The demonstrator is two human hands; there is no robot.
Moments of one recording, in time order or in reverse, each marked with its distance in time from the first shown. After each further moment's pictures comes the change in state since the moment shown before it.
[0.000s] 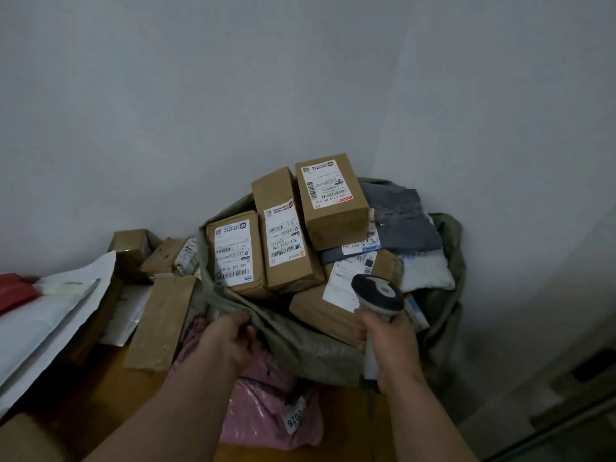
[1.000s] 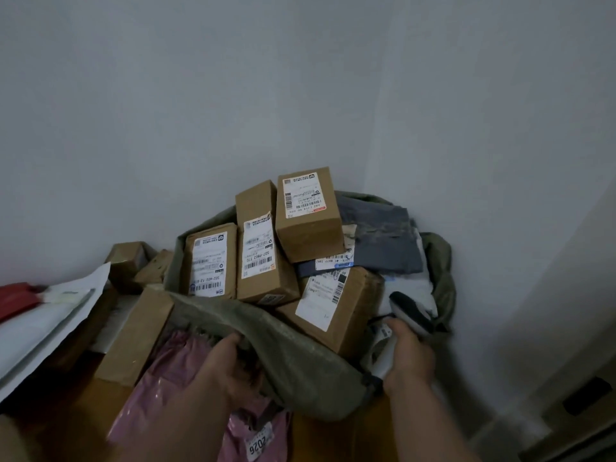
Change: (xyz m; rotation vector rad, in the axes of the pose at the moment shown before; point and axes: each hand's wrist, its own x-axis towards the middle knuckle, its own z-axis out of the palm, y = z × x) left_hand -0.014 -0.064 0.027 -0.026 -0.085 -0.099; right_hand 0.075 0.009 -0.070 0.401 0.192 0.280
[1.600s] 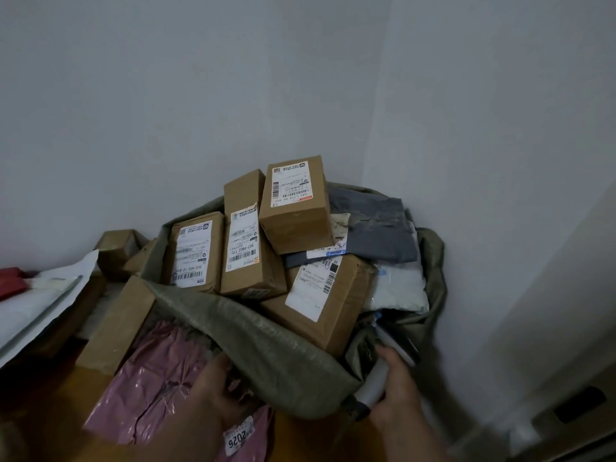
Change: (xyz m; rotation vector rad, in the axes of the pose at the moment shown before) left_hand 0.024 -0.035 -0.001 -0.056 0.129 -0.030; right_hand 0.049 0.038 -0.034 0.035 -0.132 0.350
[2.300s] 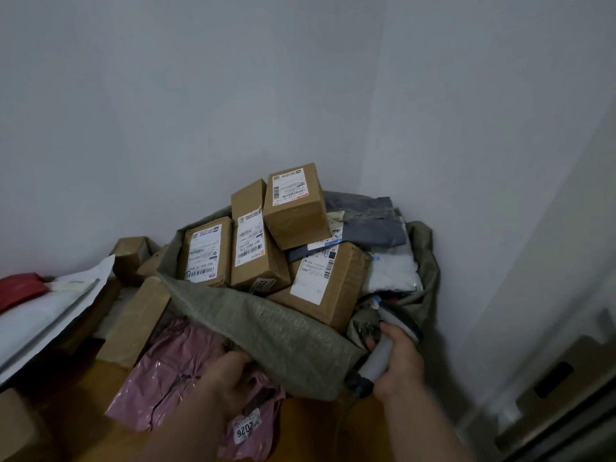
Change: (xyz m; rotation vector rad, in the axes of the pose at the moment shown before) left_hand -0.044 -0.014 -0.011 0.224 -0.139 0.330; right_hand -0.052 -0.018 0.006 0.038 -0.079 -0.195
